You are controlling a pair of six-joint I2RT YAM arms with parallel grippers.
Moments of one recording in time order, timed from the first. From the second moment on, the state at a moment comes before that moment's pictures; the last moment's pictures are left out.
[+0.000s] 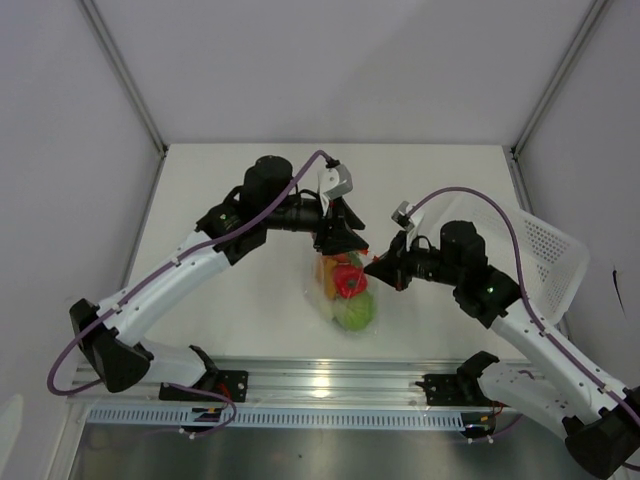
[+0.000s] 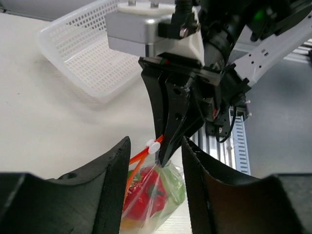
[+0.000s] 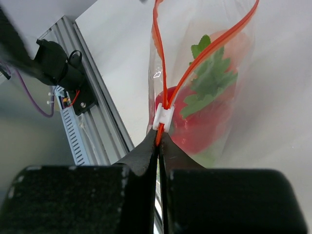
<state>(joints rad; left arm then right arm) -0.76 1.33 1.39 -0.33 0.73 0.03 0.60 0.88 0.79 -0.23 -0.55 0.20</state>
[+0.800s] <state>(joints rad) -0.77 1.48 1.41 -0.41 0.97 0.30 0.55 0.89 0.84 -0.30 -0.66 0.15</state>
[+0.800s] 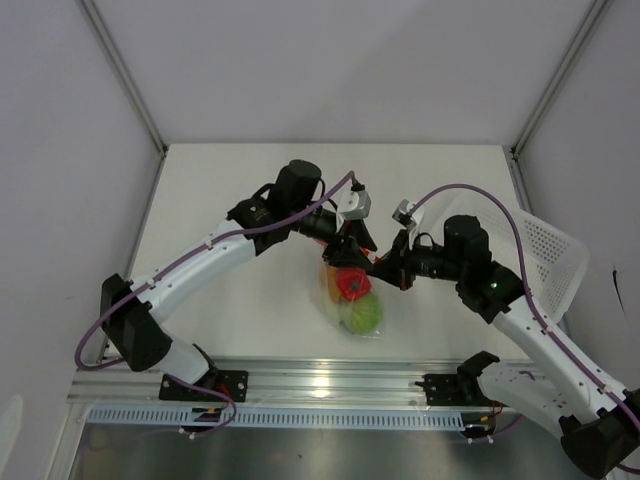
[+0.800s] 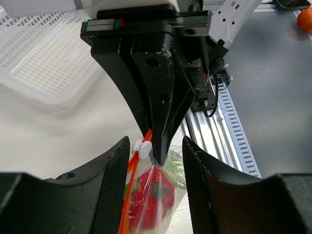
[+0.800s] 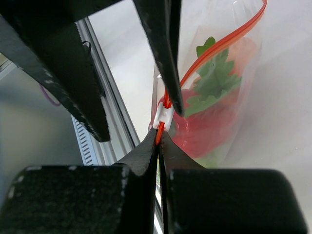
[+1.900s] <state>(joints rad) -0.77 1.53 1.42 -0.44 0.98 0.31 0.53 0.88 0.85 -0.35 -0.64 0.12</state>
